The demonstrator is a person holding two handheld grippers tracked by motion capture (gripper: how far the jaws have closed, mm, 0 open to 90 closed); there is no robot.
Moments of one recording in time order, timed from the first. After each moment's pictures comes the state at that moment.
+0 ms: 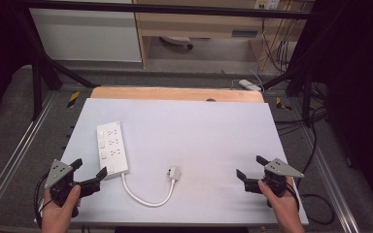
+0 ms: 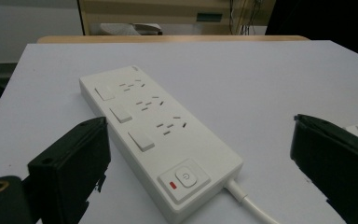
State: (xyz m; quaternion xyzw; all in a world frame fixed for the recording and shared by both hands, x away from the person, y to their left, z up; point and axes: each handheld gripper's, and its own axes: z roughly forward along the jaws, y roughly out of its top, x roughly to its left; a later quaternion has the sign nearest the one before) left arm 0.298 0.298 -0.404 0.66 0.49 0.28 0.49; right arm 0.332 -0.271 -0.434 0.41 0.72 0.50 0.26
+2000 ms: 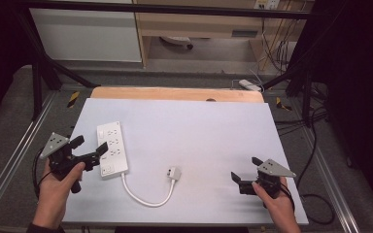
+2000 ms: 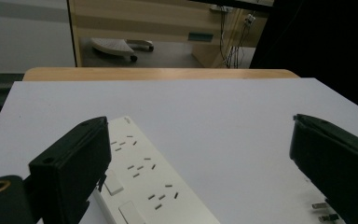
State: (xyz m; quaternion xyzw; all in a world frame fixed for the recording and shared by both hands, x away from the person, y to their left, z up) left arm 0.346 0.294 -0.353 0.65 0.49 0.26 0.52; right arm 0.333 -0.256 -0.437 0.40 0.74 0.48 0.25
